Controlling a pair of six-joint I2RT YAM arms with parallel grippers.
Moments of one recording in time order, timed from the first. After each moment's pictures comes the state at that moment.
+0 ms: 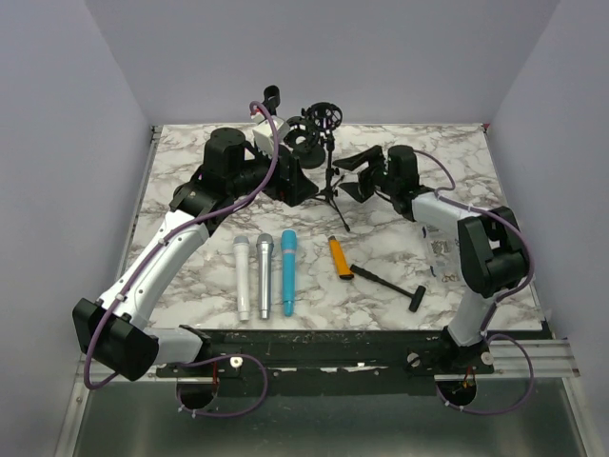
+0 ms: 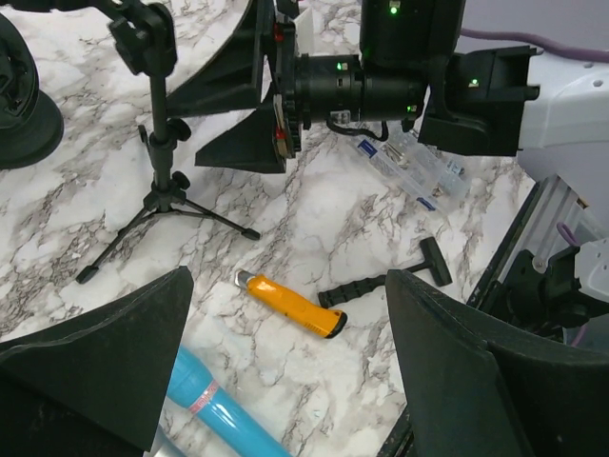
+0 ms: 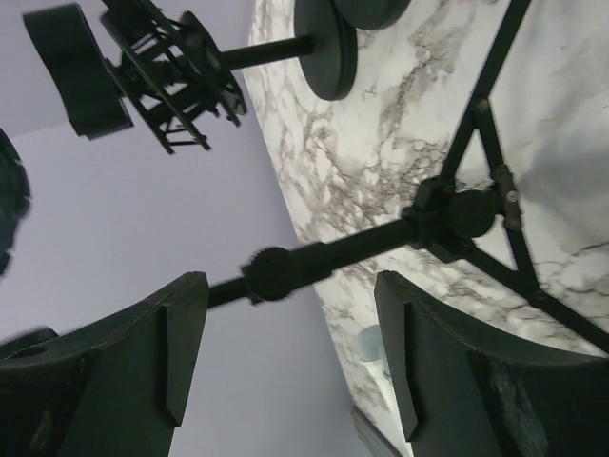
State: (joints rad) left arm -0.47 1.29 1.30 -0.33 0.51 -0.22; right arm 0.33 1.82 1.08 0.33 -0.36 1.39
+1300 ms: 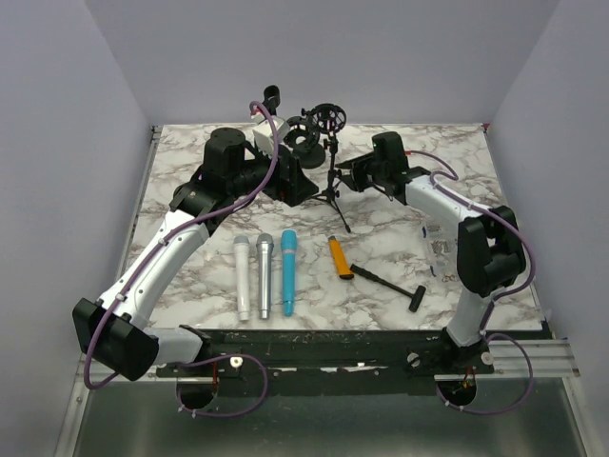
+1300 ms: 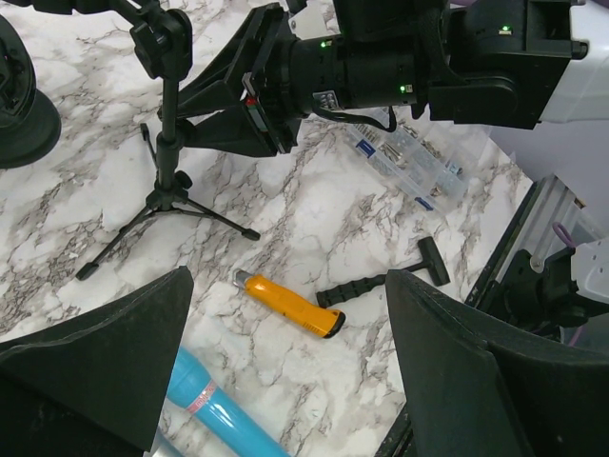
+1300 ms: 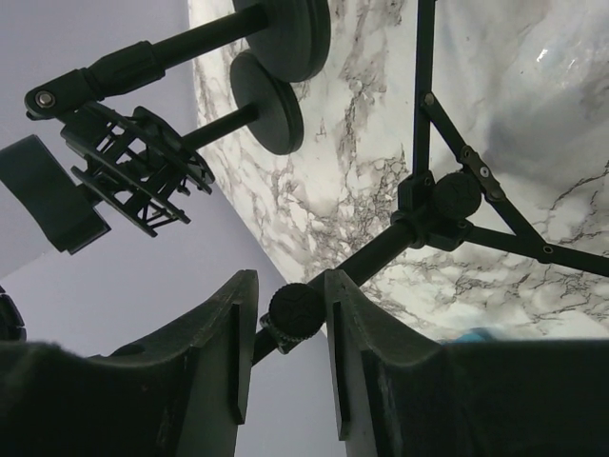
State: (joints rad) left arm -0.47 1.29 1.30 -0.33 0.51 -0.22; right arm 0.40 1.83 1.34 -0.16 -0.09 1.56
